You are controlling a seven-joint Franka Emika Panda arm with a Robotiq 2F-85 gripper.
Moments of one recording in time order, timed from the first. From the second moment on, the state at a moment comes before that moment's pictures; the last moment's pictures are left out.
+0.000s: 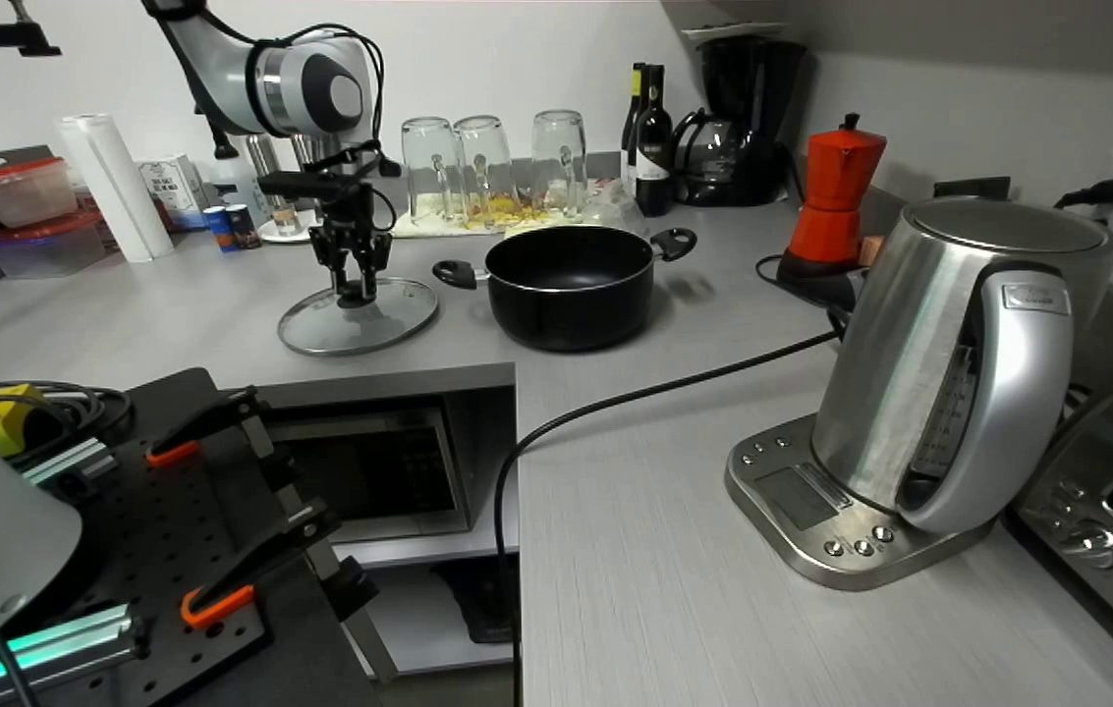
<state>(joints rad) 0.46 0.65 0.21 -1.97 -0.13 2.39 0.21</state>
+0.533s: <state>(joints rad) 0.46 0.65 0.21 -1.97 -0.14 2.39 0.21</state>
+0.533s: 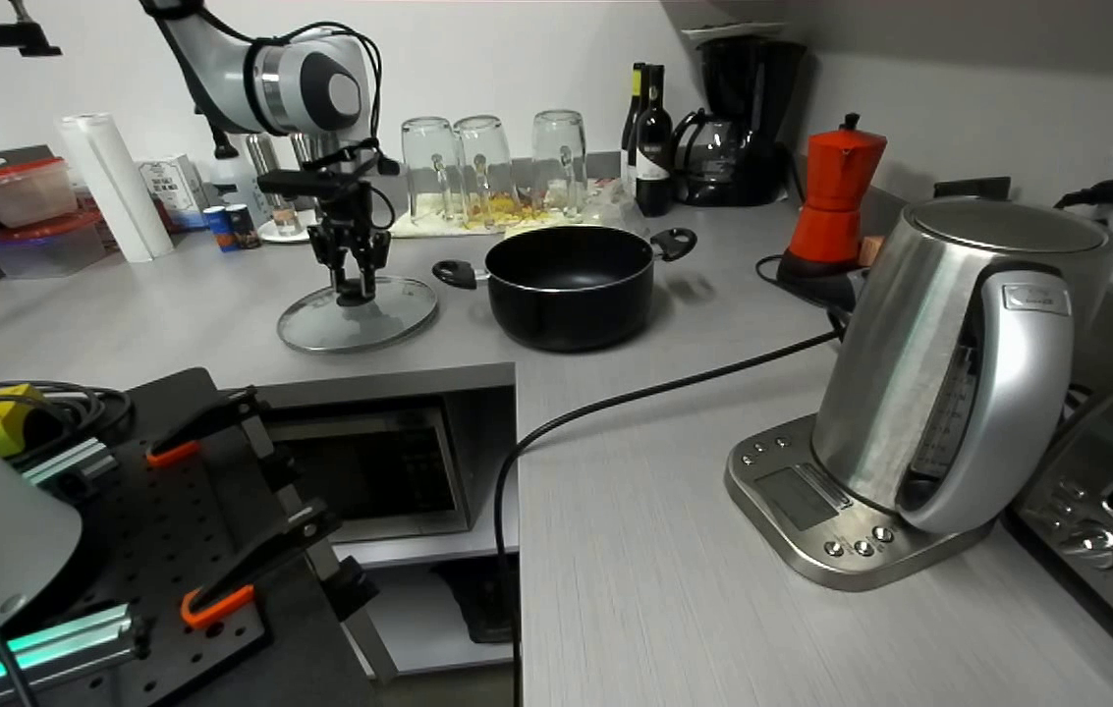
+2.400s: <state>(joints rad) 0.27 0.29 0.17 -1.93 -0.15 2.14 0.22</state>
